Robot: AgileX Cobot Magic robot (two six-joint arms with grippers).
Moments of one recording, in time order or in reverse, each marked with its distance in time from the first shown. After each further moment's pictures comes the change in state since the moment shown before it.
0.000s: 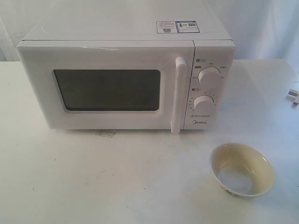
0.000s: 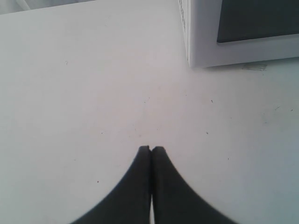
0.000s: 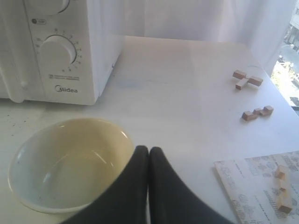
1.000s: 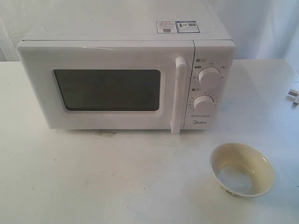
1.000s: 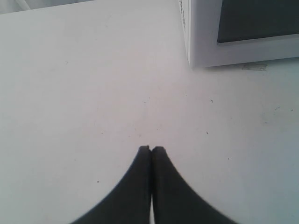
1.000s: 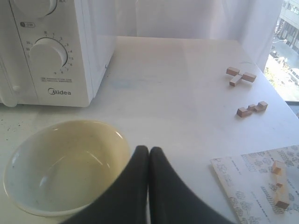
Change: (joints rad) left arm 0.000 0.000 0.000 0.000 0.000 0.000; right arm -0.025 0.000 0.000 0.004 0.001 0.015
